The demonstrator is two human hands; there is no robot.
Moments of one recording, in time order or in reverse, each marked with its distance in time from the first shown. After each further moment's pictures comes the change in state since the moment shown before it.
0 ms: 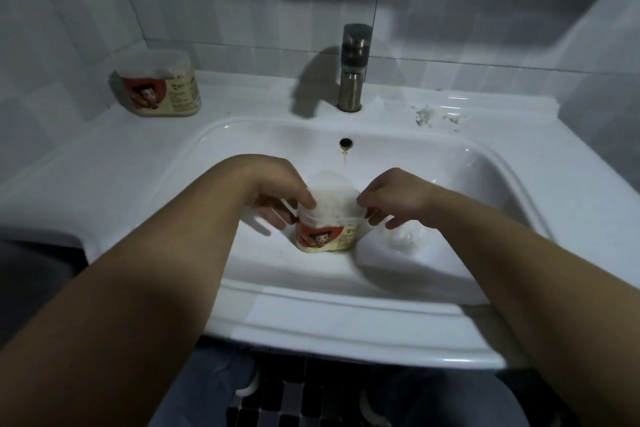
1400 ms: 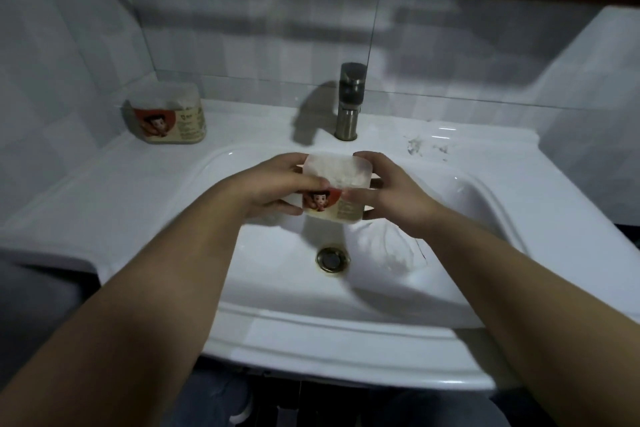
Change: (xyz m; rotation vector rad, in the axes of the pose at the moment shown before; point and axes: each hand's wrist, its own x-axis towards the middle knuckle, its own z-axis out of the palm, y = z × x) left_hand -0.023 0.014 -0.007 -0.309 0.083 0.449; right_hand -0.002 -0.015 -0.008 0.436 0.122 -0.371
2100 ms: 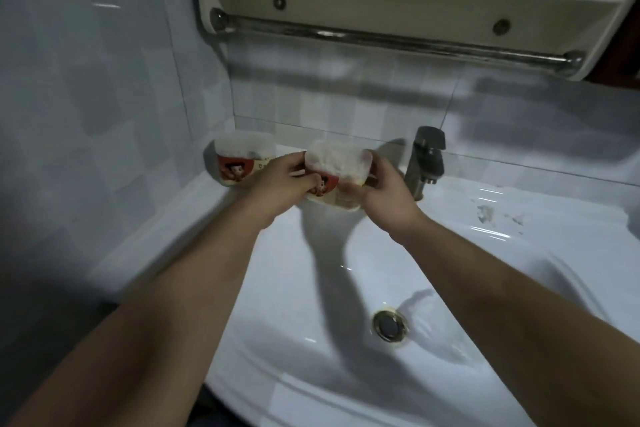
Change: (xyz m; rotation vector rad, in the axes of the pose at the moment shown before) left_hand 0.009 0.001 -0.108 -0.069 0.451 0.254; right_hand 0.098 -0.075 0.095 -0.051 0.119 -0.212
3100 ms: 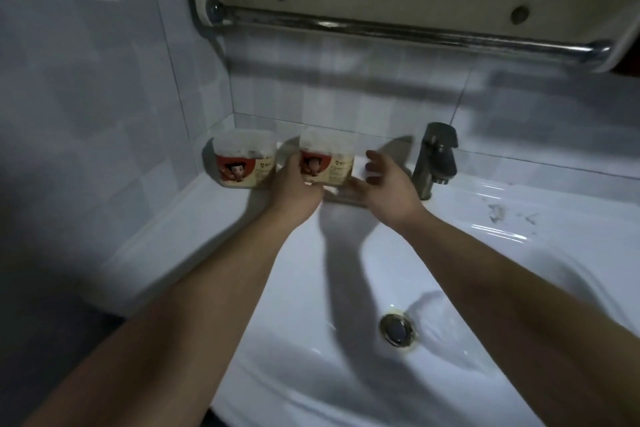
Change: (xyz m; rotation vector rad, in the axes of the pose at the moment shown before) left_hand 0.010 -0.008 0.021 0.317 0.199 -0.061; right_hand 0.028 0.015 0.004 -0.280 0.071 0.063
